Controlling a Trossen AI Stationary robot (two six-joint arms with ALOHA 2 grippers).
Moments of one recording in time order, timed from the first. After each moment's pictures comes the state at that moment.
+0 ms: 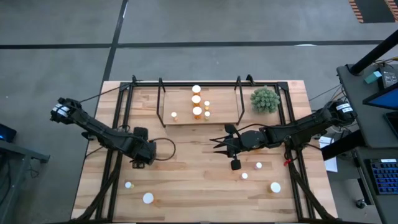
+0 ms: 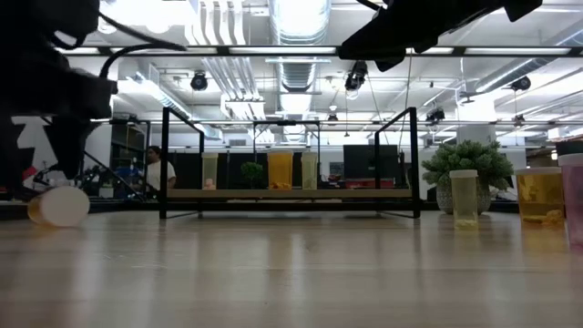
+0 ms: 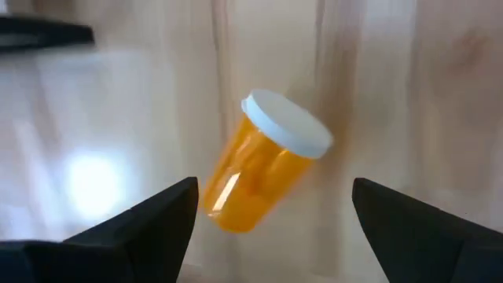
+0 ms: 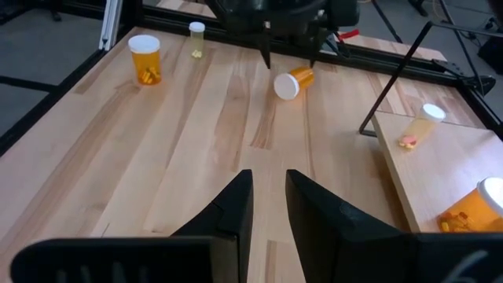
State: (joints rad) left arm -0.44 1.23 0.69 -1.03 -0.27 -0.38; right arm 0.24 1.37 0.78 0.16 0.13 -0.08
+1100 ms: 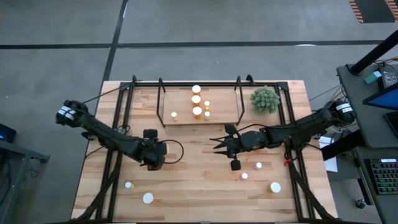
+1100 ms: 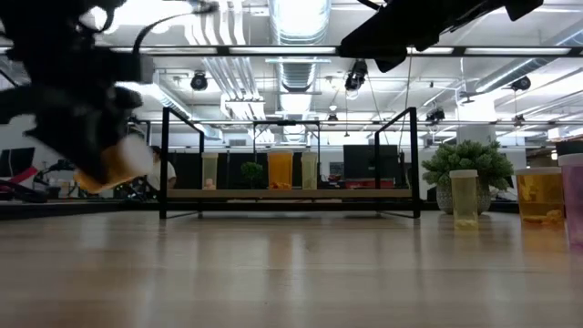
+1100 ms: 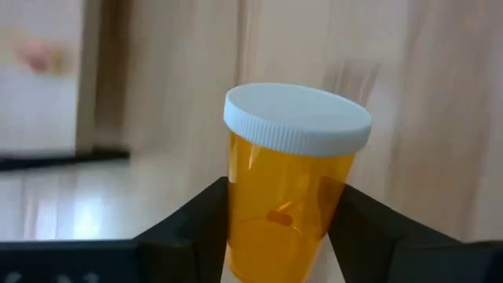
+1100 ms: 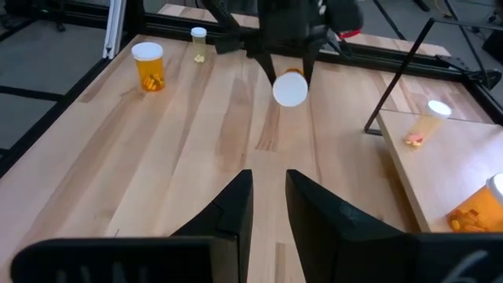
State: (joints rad) left arm -0.44 1.34 0.77 -0.76 -0.44 -0.46; right arm 0.25 1.37 0.78 0.17 0.13 -0.04
